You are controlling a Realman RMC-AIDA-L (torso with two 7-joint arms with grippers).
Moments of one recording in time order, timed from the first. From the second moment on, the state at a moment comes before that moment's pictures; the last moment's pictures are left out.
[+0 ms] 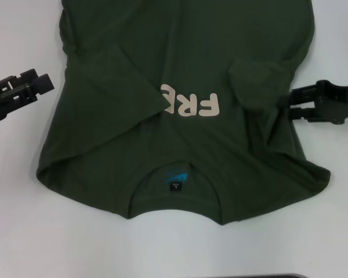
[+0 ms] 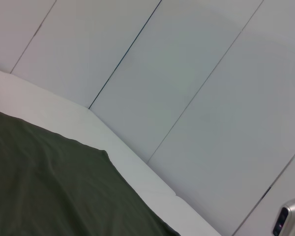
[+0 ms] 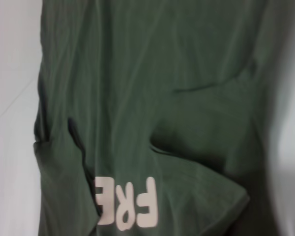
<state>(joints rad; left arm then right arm) -0.39 -2.09 0.23 0.72 2.07 1.83 -1.64 0.58 1.95 -0.59 -0.54 -2.33 -1.42 2.55</state>
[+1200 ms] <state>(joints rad) -0.39 -2.09 0.23 0.71 2.07 1.81 -1.64 0.69 2.00 -0.61 -0.50 -2.20 -1.47 2.42</state>
